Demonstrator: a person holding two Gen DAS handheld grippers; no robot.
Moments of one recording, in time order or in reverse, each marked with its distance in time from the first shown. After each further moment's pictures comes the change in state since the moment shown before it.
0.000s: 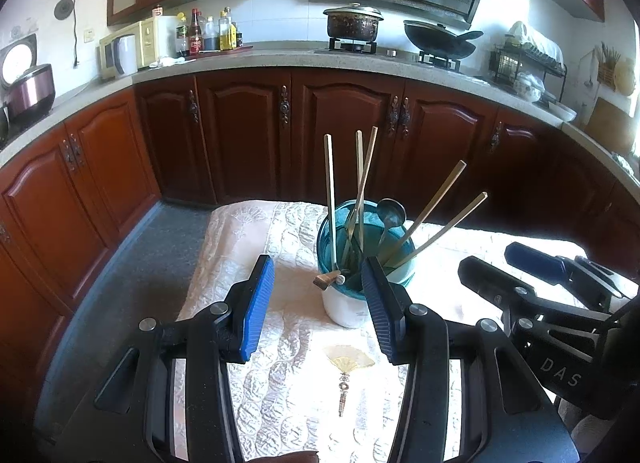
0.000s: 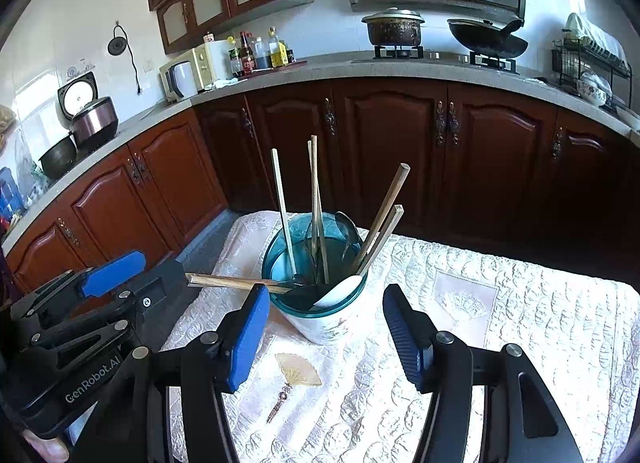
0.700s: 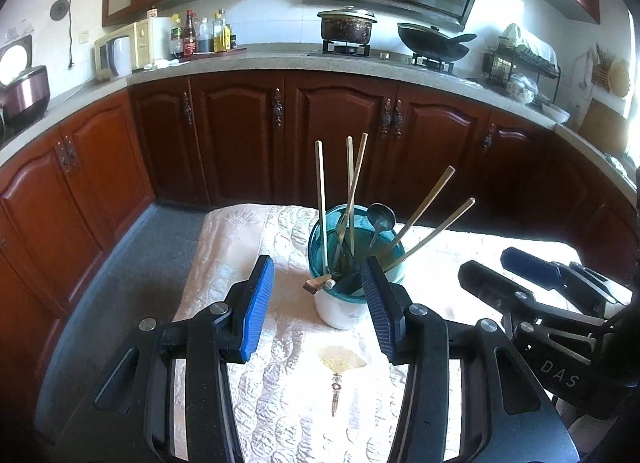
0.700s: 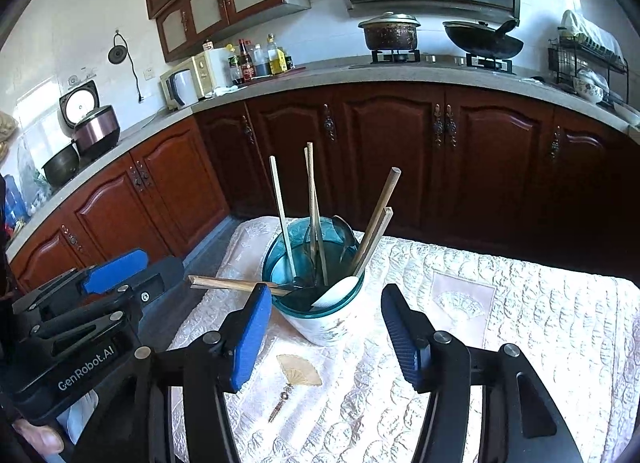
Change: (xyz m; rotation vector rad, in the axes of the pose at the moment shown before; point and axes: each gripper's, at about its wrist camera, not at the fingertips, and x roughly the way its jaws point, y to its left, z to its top) left arm -0.008 -0.006 0.003 0.001 -0.005 -0.025; right arm -0.009 -0.004 -0.003 0.017 -0.026 0.011
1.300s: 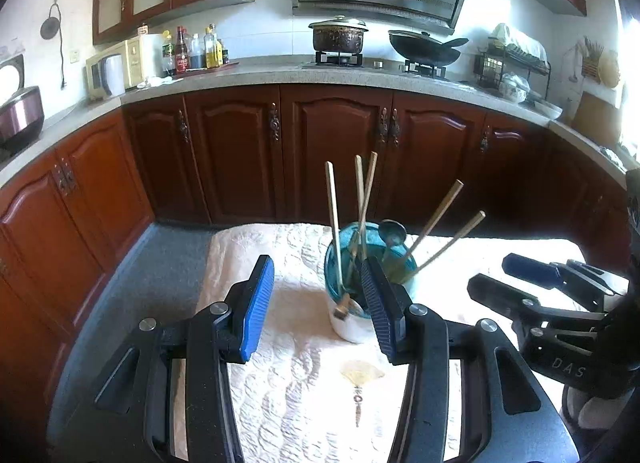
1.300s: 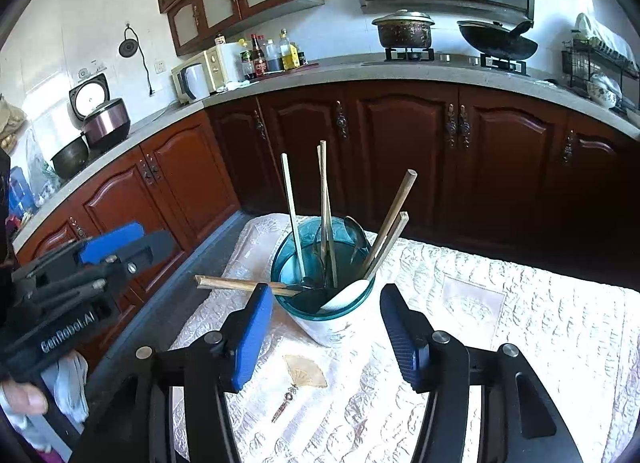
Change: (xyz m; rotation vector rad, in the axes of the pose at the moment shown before) left arm 0.000 0.016 0.015 0.056 -0.031 -0.015; right arm 0.008 0.002 0.005 -0.028 0.016 0.035
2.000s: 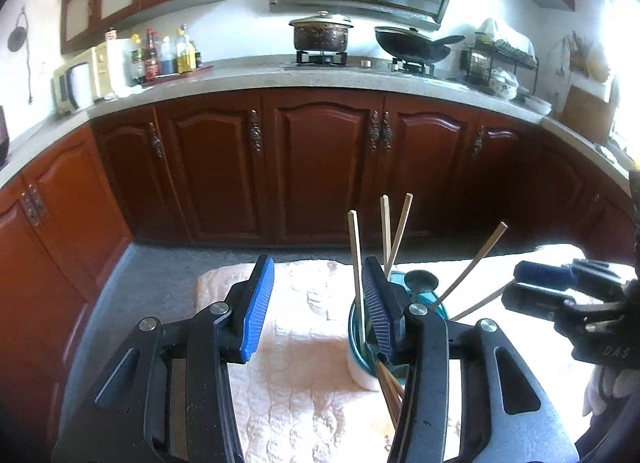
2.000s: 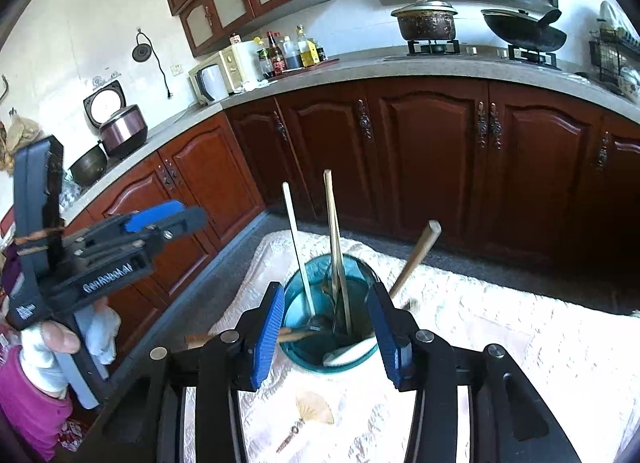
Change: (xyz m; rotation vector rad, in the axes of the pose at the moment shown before) left arm 0.065 0.040 0.054 0.053 0.000 -0.079; right arm 0.036 -0.017 0.040 0.004 0.024 0.117
